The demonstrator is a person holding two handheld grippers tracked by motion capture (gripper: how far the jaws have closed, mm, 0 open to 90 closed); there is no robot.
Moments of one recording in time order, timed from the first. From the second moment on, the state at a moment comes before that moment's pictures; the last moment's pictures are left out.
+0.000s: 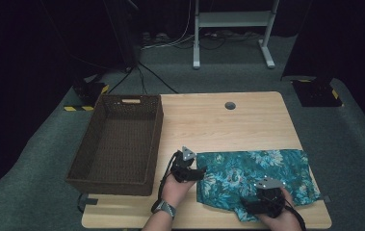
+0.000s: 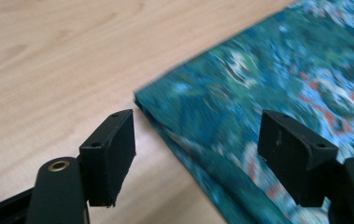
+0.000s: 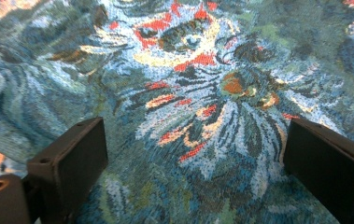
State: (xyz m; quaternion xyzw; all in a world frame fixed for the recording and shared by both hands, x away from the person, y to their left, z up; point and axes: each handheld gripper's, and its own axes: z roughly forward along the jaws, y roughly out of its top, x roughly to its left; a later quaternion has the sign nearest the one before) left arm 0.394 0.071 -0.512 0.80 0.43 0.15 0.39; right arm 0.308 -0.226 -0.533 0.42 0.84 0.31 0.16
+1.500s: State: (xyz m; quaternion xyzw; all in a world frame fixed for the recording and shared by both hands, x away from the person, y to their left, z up) left arm 0.418 0.054 -0.541 0.78 0.45 0.19 0.39; right arm 0.268 -0.202 -0.523 0.42 0.82 0.35 0.17
